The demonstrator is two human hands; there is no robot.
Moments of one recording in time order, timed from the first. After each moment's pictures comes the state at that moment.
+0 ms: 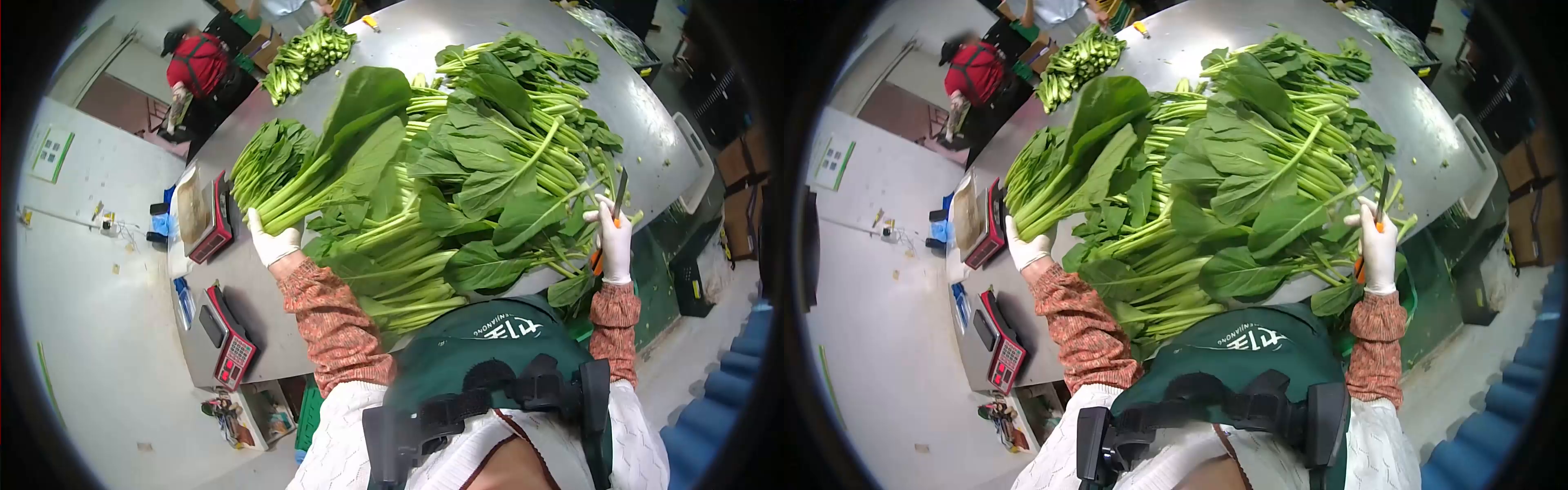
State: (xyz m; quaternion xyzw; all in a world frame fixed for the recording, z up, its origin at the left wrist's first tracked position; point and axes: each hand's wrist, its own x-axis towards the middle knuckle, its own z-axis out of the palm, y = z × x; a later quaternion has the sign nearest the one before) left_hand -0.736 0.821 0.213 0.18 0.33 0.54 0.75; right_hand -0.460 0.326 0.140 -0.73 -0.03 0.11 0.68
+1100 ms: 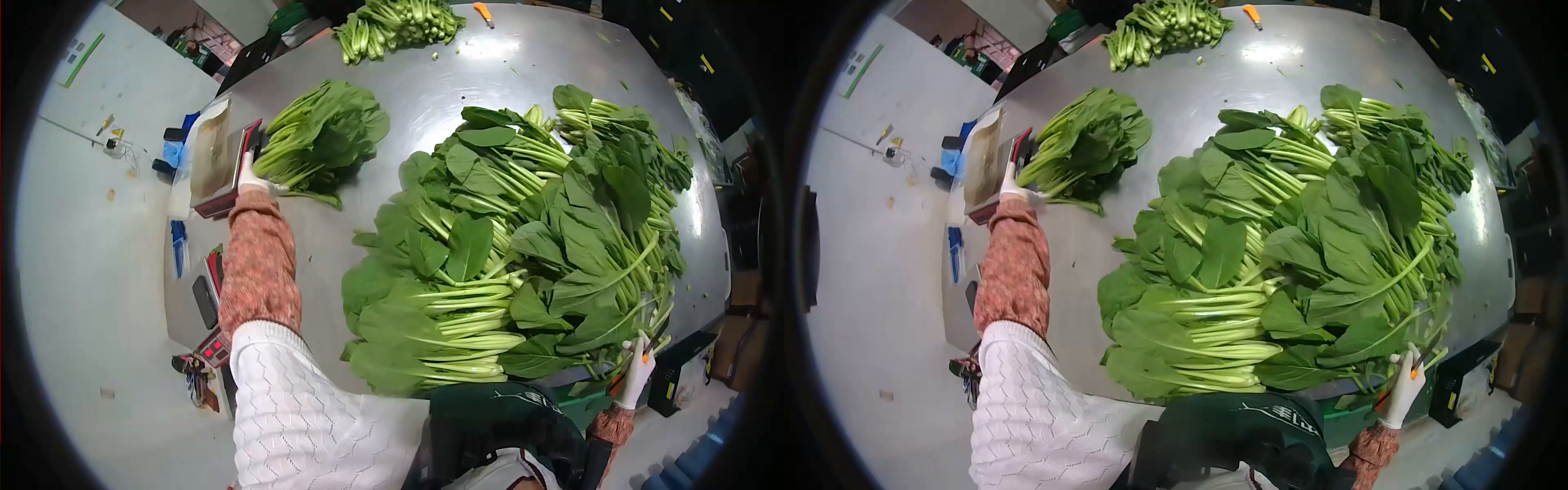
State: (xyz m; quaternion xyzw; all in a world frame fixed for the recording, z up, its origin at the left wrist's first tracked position) left_hand -0.799 1.128 0.177 0.21 0.50 0.41 0.73; right_hand -0.471 0.376 0.127 -0.83 0.05 0.11 0.55
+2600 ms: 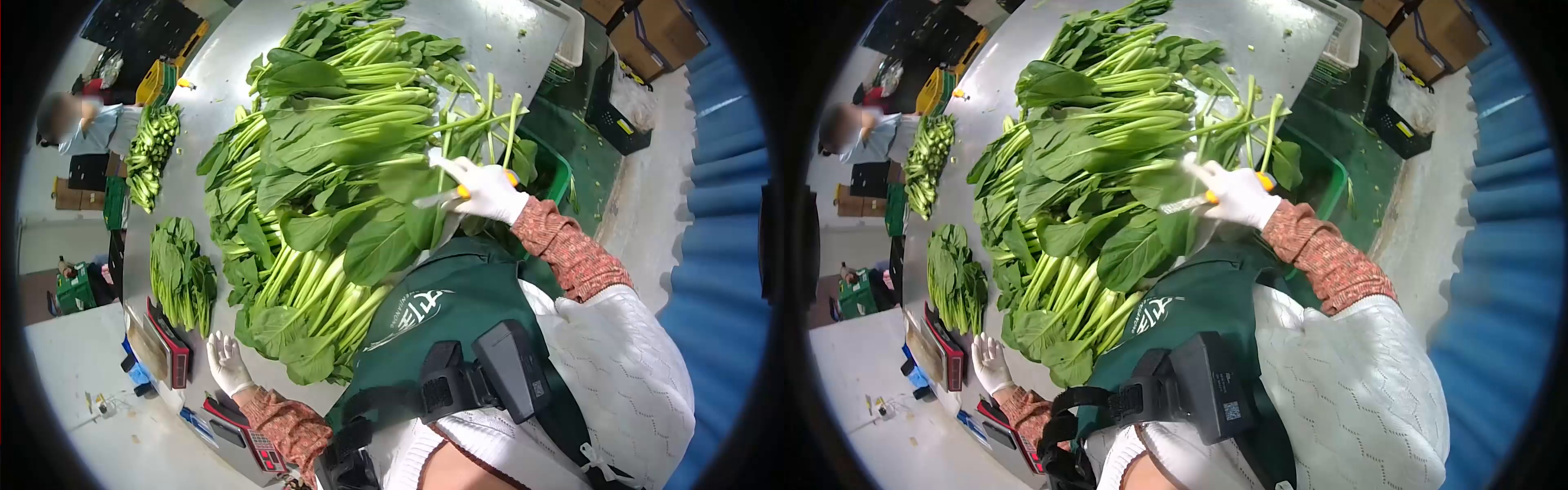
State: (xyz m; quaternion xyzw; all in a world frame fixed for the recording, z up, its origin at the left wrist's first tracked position) left_hand -0.839 0.822 0.173 0.47 0.41 0.30 0.72; right_hand -0.499 0.301 0.107 -0.91 -0.36 0.06 0.20
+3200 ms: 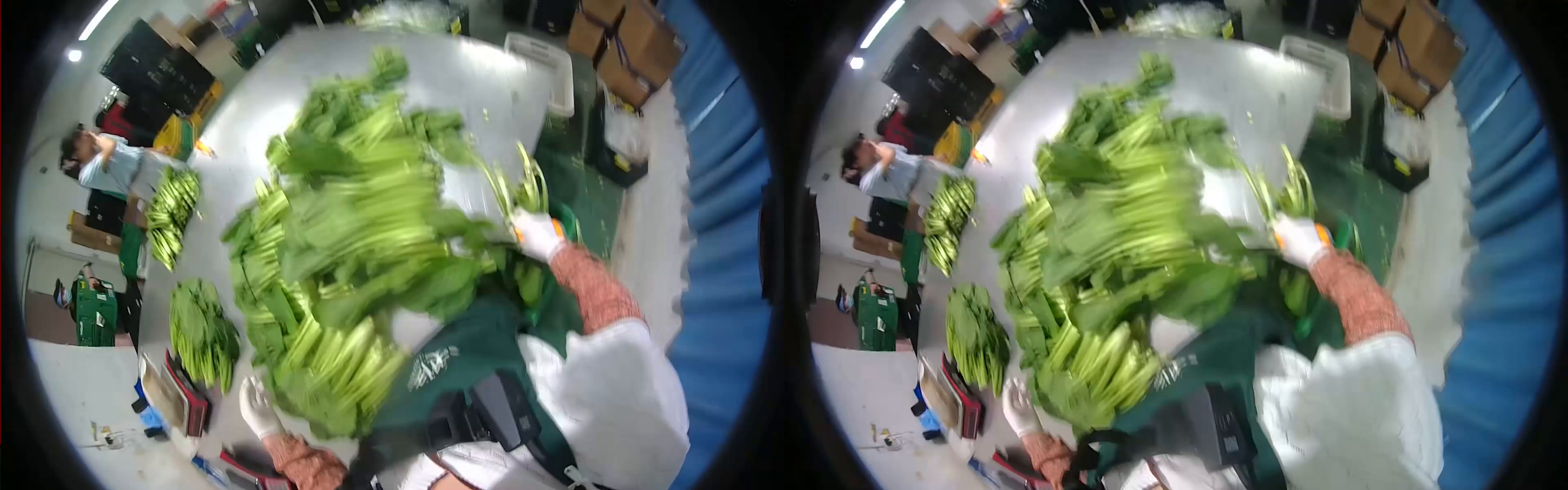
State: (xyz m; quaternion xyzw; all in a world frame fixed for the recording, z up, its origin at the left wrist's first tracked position) left_hand -0.809 0.793 0.169 0.56 0.41 0.25 0.67; right_hand -0.475 0.206 0.089 -0.98 -0.16 0.06 0.11
